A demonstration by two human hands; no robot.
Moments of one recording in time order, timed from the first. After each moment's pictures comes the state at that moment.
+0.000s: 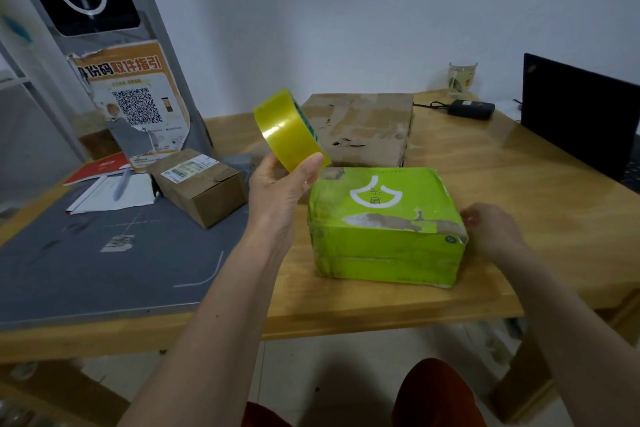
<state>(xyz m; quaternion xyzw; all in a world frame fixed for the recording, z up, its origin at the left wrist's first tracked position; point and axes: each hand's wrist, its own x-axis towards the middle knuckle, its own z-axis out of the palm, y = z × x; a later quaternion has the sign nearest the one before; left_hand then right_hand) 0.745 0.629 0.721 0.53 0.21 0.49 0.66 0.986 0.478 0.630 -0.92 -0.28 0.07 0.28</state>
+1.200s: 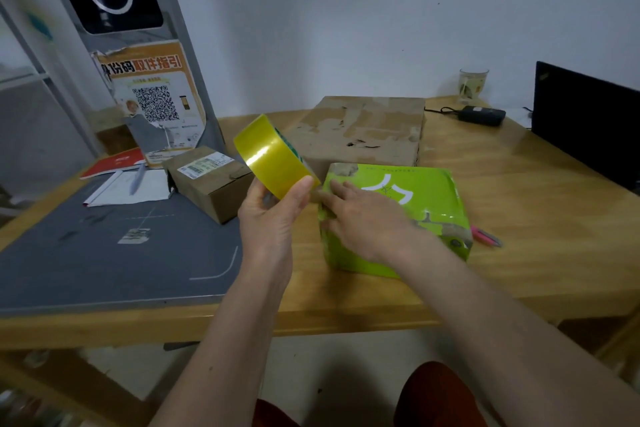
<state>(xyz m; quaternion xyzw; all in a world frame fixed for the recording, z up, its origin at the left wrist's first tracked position) 0.704 0.608 0.709 0.50 0.23 0.55 0.63 0.829 0.562 0.702 -0.76 -0.64 -0.06 0.05</state>
